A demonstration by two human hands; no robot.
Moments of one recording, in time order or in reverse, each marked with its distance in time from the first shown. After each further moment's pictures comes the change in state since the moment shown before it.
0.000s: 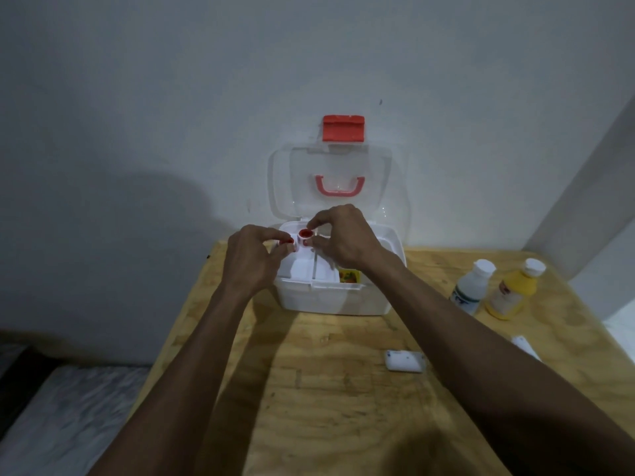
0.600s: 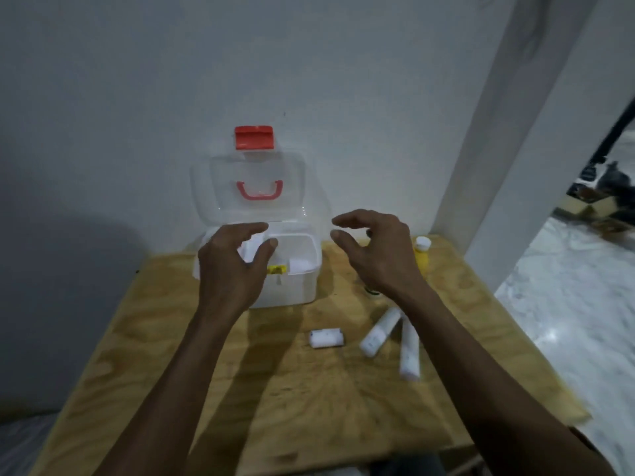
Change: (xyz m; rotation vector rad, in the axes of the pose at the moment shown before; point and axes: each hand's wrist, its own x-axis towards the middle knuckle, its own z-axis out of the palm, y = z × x) left_hand -0.067 0.082 0.020 -0.209 0.122 0.225; right_hand -0.136 0.049 -0.115 0.168 0.415 0.075
